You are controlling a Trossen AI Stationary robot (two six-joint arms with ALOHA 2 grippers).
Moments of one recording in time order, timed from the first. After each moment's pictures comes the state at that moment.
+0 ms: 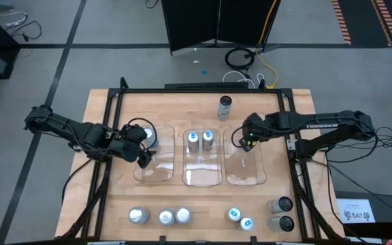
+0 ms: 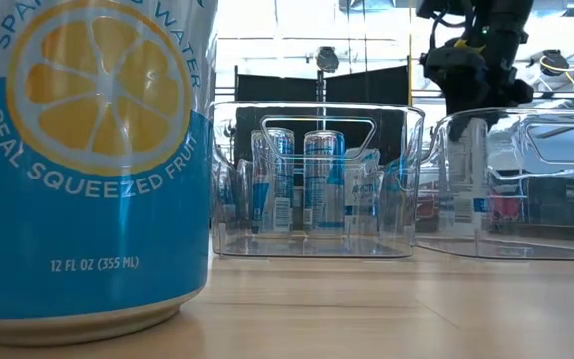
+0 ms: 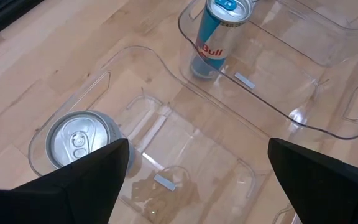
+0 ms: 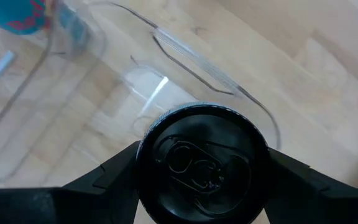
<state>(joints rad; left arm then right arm) -0.34 1.06 1.02 -1.00 -0.46 -0.88 -0.05 1.22 0.99 -1.05 0.23 0.85</state>
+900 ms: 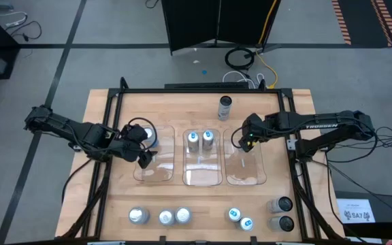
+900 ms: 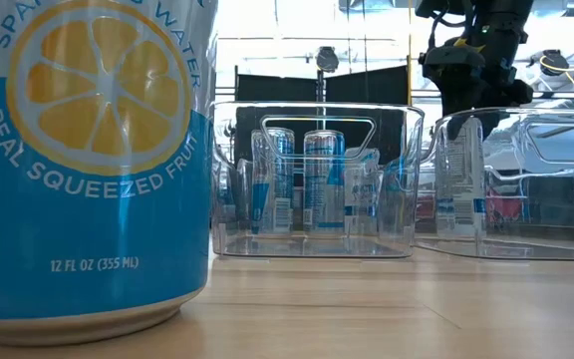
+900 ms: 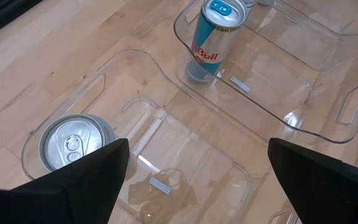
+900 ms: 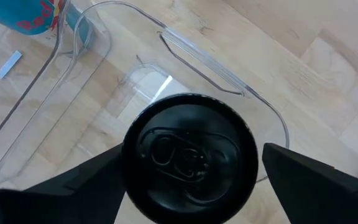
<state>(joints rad) -0.34 1.06 1.02 -0.98 -0.46 -0.88 -0.05 1.22 0.99 -1.05 0.23 0.85</state>
